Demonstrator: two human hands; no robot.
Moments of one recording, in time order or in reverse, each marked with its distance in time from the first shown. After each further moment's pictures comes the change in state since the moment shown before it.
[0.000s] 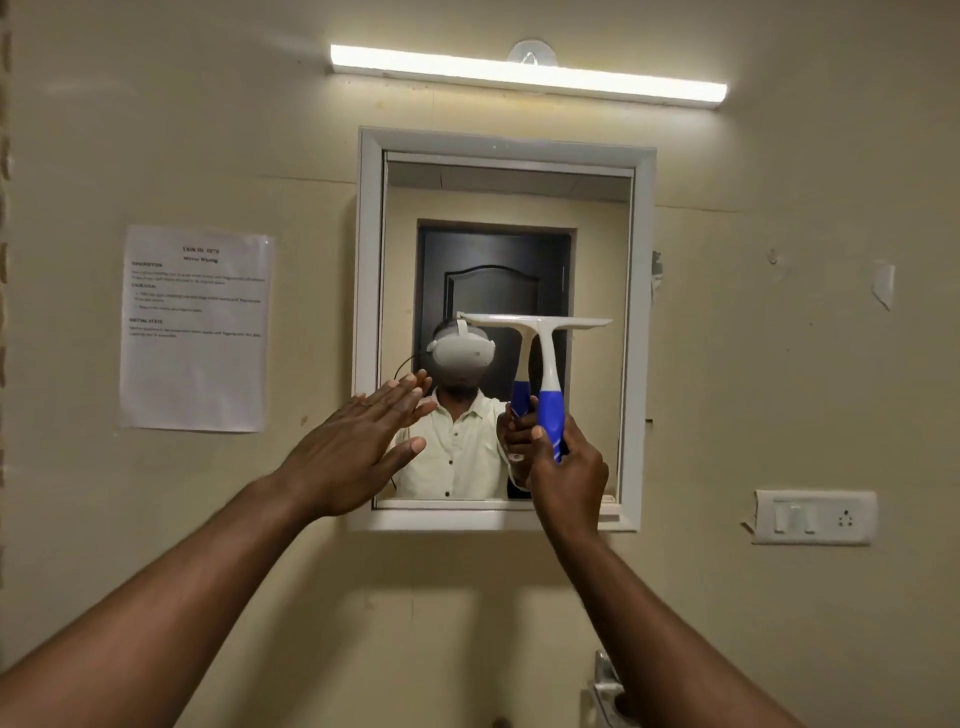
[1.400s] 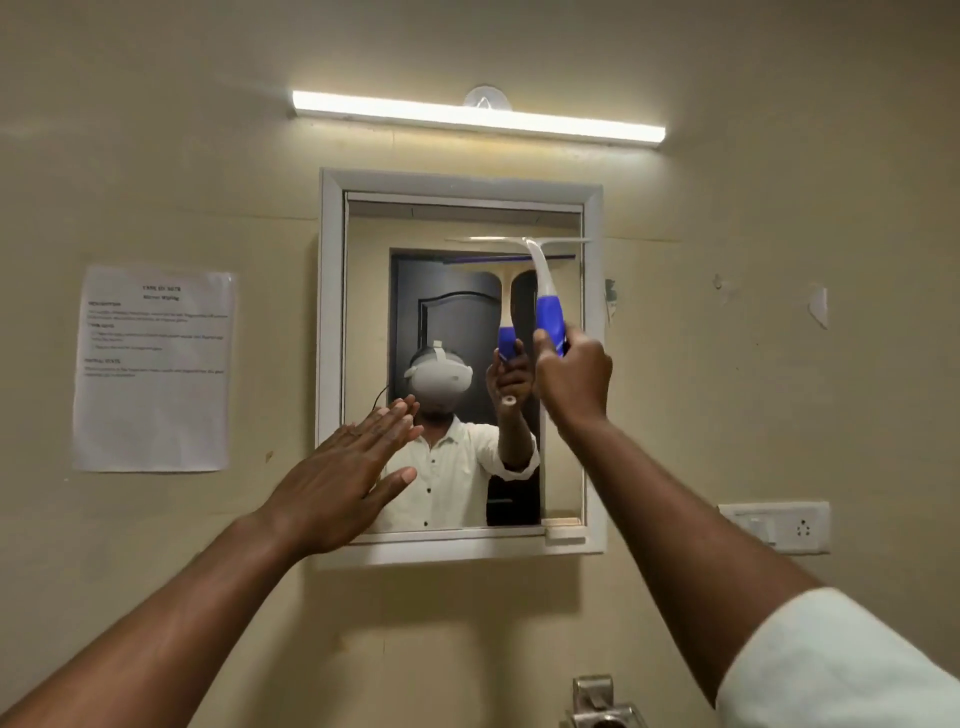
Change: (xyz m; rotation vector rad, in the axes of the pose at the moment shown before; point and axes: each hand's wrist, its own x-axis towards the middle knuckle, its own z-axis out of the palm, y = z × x) left_hand 0.008 0.027 -0.003 0.000 0.054 0.083; right_hand 0.101 -0.081 -0.028 -0.114 0.049 -0.167
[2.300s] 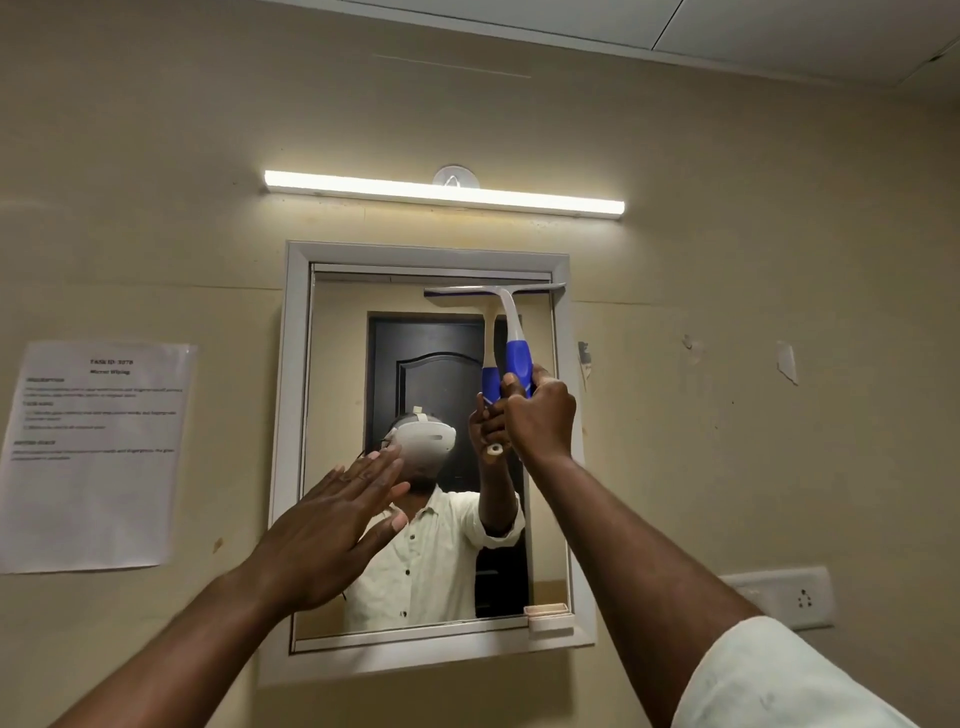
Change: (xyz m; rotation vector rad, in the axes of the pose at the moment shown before) left_hand 0.049 0.001 0.002 0.020 0.005 0.011; right_hand 0.049 0.014 0.026 0.089 -0.004 0.011
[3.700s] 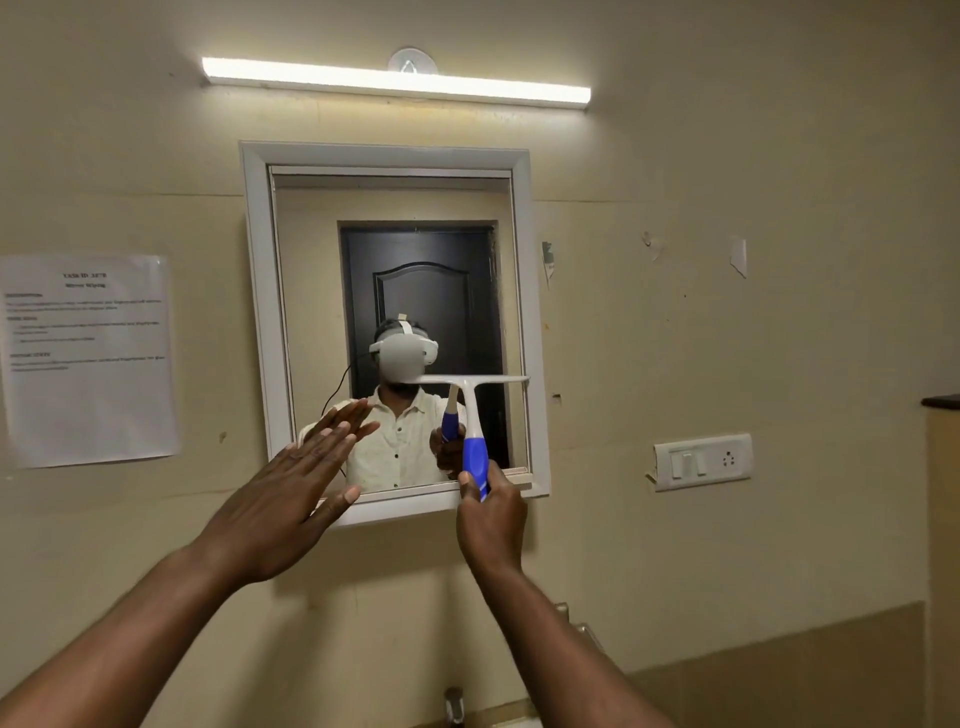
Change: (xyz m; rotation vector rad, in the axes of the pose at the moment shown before) left_hand -0.094 0.021 0.007 -0.041 -0.118 -0.058; right_hand -0.212 0.057 -0.039 -0.111 -0.072 0.308
